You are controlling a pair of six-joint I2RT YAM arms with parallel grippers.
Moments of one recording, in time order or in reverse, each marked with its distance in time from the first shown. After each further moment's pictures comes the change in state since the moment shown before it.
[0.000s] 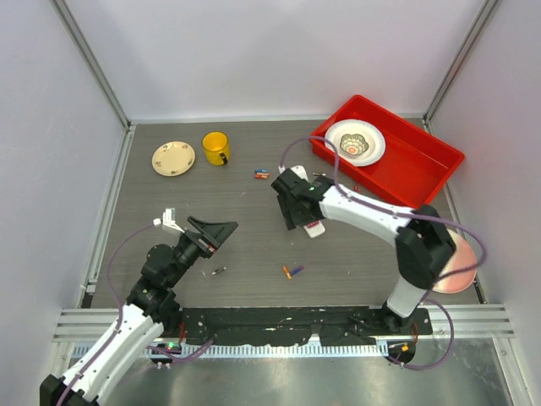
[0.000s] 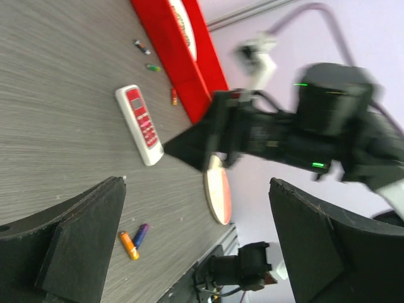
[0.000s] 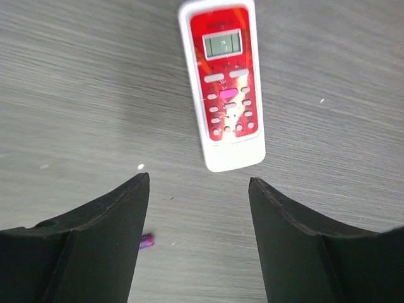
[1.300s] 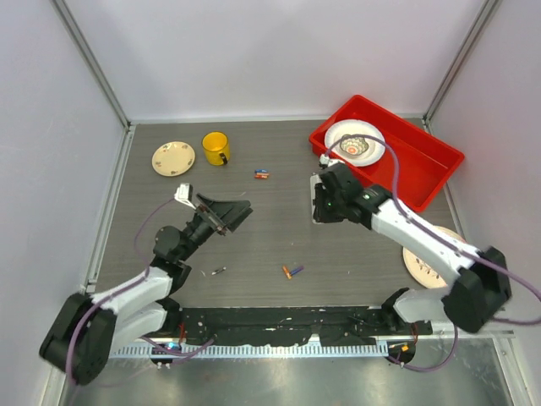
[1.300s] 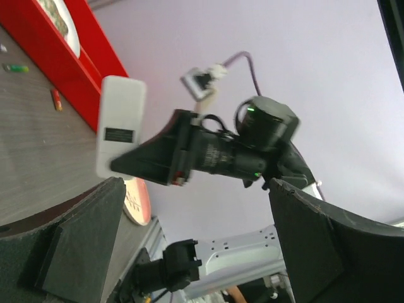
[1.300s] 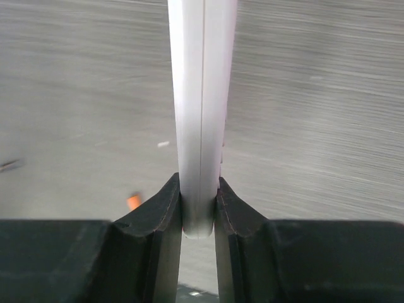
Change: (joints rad) left arm 0.020 0.764 0.082 0.960 0.251 -0.237; right arm -0.187 -0.519 -0.280 0.187 -0.364 0.067
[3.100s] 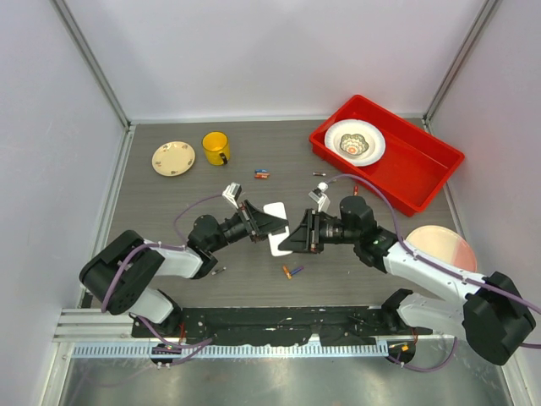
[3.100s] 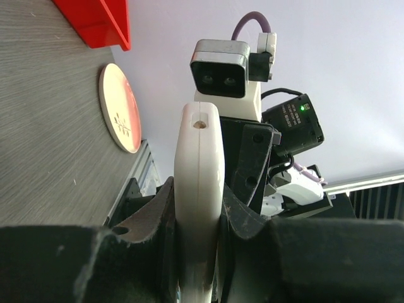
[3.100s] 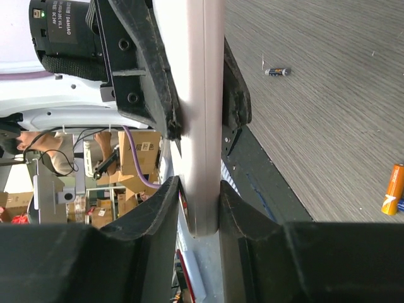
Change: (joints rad) left arm -0.226 0.396 0.147 0.132 0.090 -0.037; right arm 0.027 -0.177 -0.492 0.825 -0.701 0.531
